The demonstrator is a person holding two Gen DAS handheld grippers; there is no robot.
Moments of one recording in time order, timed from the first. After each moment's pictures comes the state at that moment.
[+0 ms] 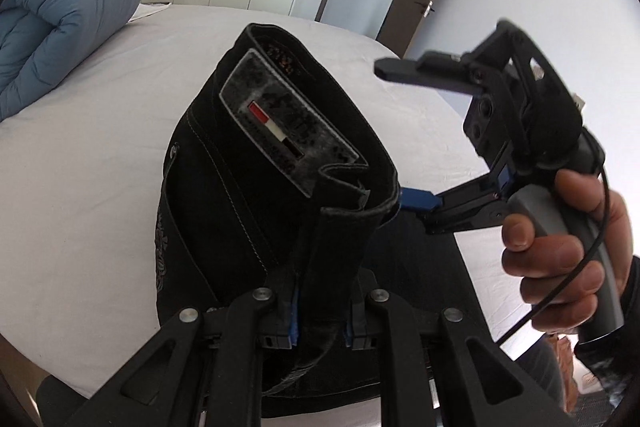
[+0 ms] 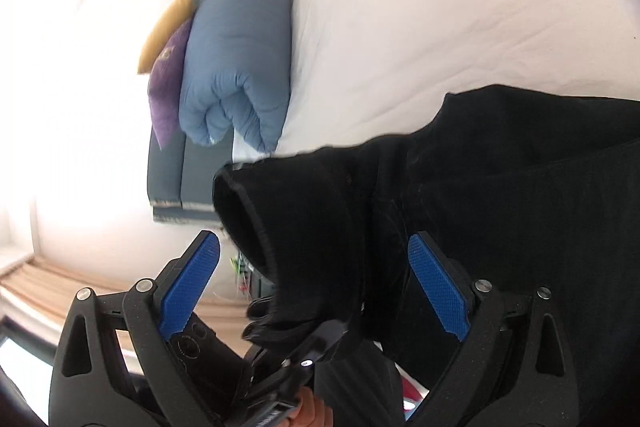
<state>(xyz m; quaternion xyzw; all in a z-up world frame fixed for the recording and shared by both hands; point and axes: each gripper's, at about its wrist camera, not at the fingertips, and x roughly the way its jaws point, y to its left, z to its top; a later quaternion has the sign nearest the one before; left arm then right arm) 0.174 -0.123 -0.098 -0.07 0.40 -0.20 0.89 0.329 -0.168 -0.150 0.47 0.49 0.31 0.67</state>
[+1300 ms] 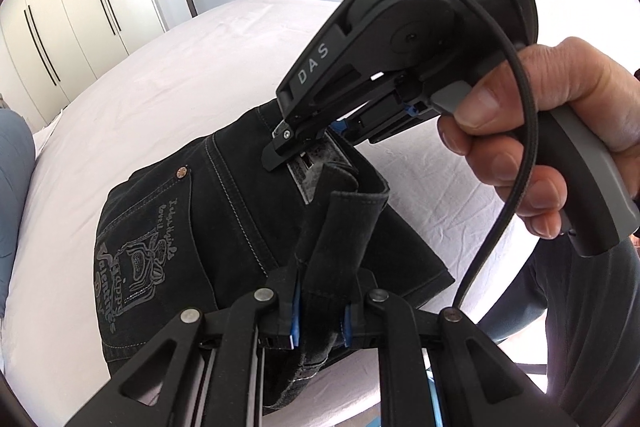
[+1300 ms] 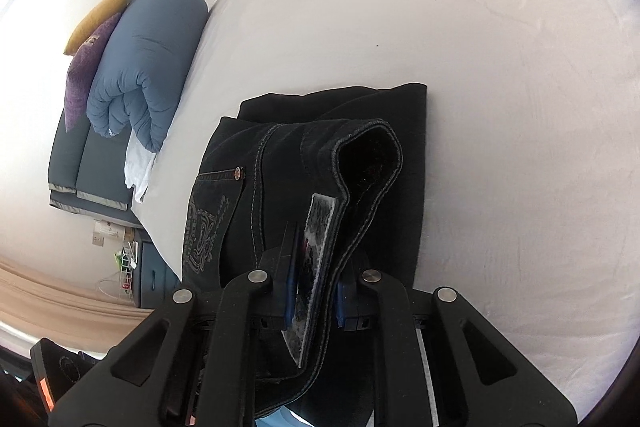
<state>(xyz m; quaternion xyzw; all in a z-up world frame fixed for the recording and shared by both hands) 0.176 -0.251 -0.141 0.22 0.39 -0.30 0.84 0.242 -0.299 -0.208 0.34 0.52 0.17 0.77</state>
